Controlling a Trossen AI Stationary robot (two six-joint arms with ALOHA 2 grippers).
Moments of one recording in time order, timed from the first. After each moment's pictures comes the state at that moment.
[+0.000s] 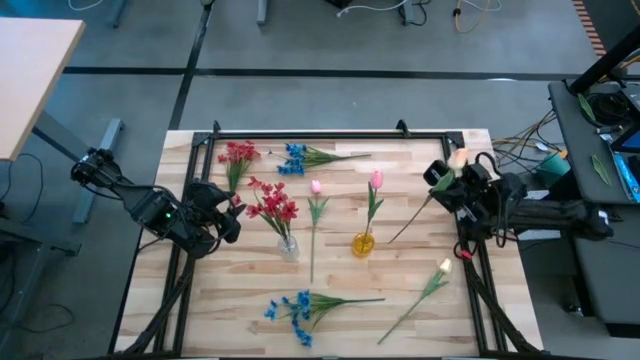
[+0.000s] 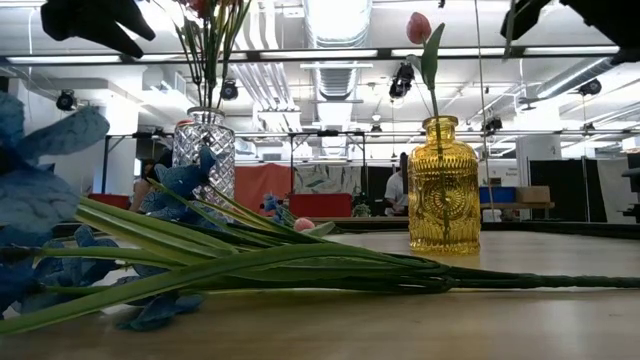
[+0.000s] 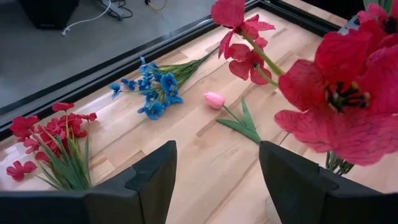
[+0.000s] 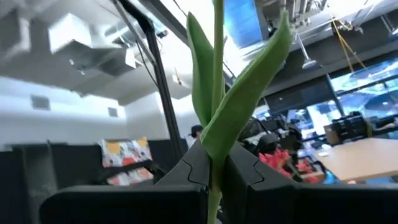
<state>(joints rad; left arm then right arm) -0.59 0.96 1.01 -1.21 -0.94 -1.22 -0.20 0.49 0.20 0.90 -0.36 0.53</state>
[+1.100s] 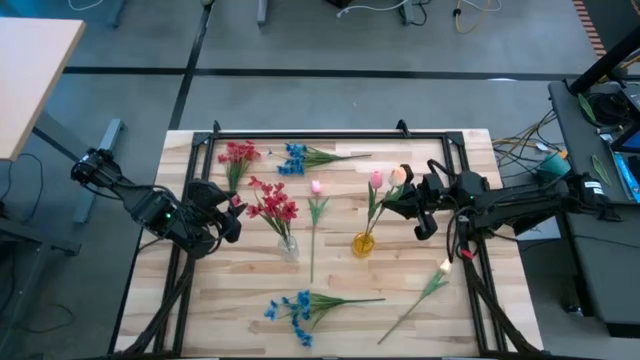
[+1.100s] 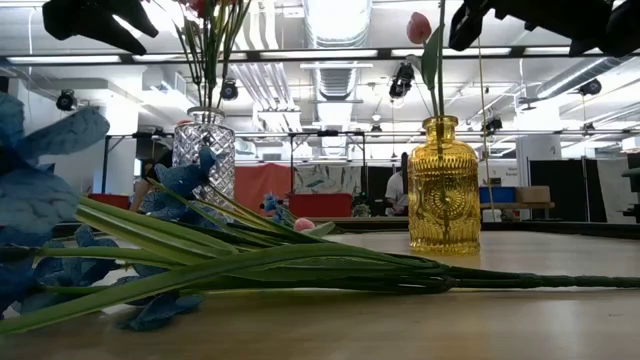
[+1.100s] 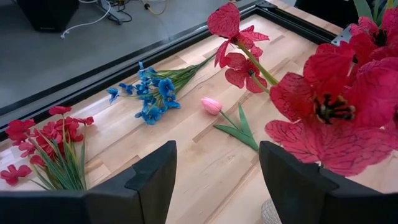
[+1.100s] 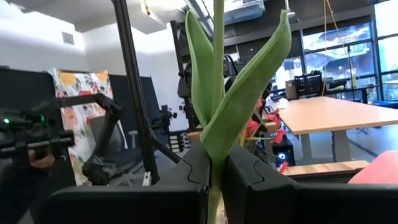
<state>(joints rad) -0.59 0.96 1.01 -1.19 -0.95 -1.21 -0.05 0.93 0.39 0.84 -0.23 0.23</state>
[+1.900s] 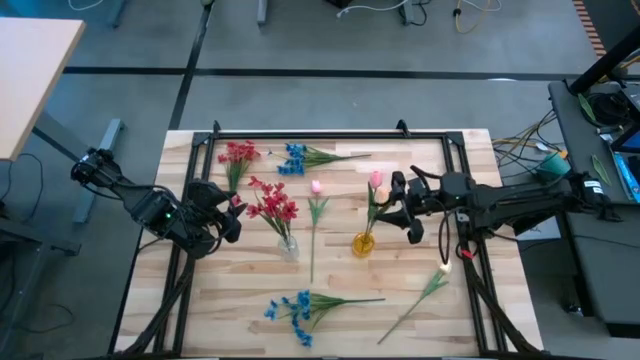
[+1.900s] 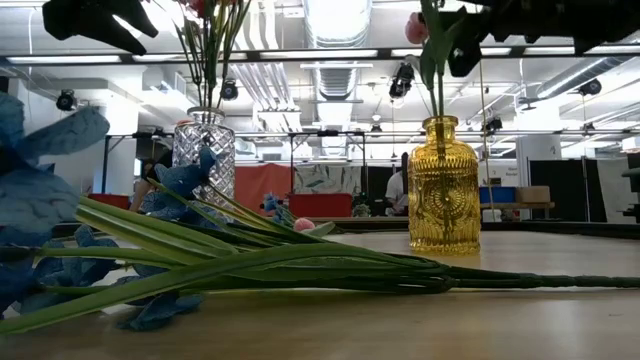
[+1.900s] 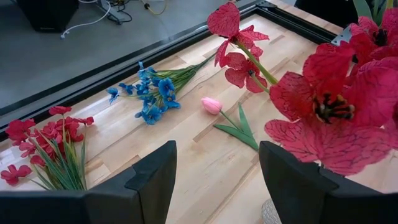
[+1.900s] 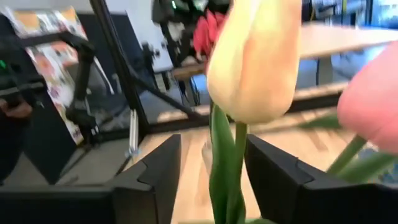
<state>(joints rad) -0.59 0.96 1.01 -1.19 -0.95 -1.21 -0.04 0.93 0.47 0.43 -0.21 0.23</state>
